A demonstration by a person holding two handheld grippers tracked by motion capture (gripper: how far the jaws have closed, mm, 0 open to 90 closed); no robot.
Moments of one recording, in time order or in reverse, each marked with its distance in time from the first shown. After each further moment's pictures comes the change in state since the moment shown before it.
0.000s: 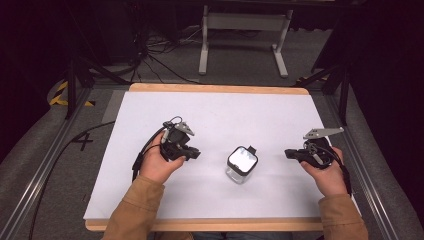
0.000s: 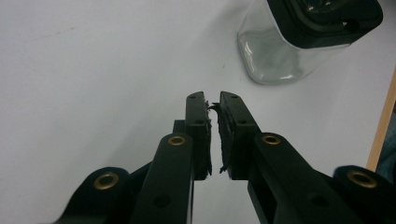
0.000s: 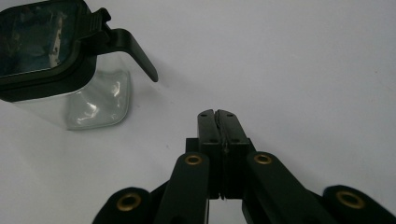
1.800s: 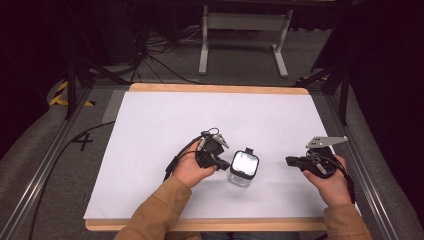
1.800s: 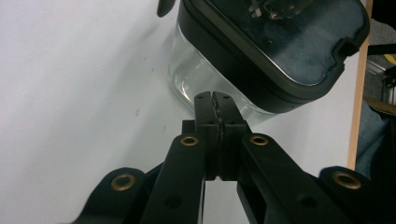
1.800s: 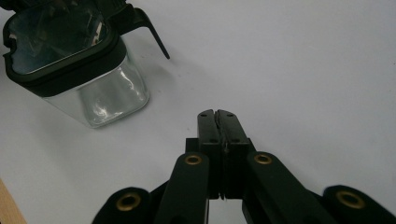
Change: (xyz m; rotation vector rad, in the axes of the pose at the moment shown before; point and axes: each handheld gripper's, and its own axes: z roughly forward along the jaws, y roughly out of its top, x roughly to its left) left arm -0.040 0.030 0.071 0.064 -0.168 0.109; right arm 0.014 -0.015 -0.010 -0.018 0.026 -0.020
